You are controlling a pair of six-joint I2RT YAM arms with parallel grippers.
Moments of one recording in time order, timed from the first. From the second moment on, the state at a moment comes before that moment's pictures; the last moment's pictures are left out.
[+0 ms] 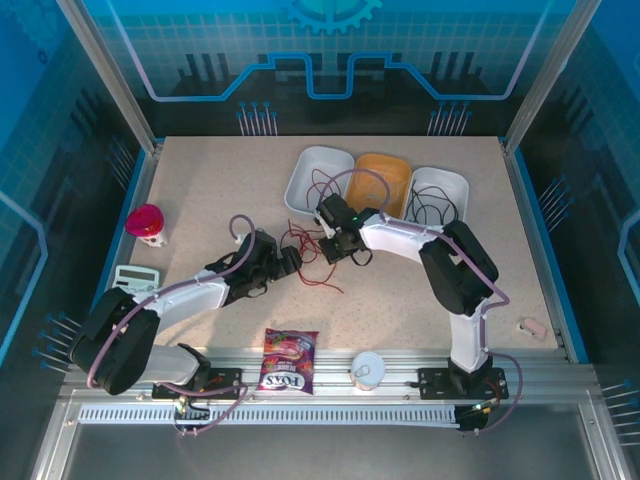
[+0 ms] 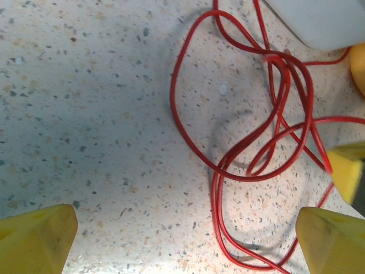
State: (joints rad) left arm -0.51 1.34 0.58 -0.11 -0.07 -0.92; right arm 0.71 1.94 1.34 -0.54 0.05 0.18
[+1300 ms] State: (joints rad) left arm -0.43 1.17 0.51 -0.15 -0.08 -0.92; right arm 0.84 1.42 1.42 -0.66 0.17 0.27
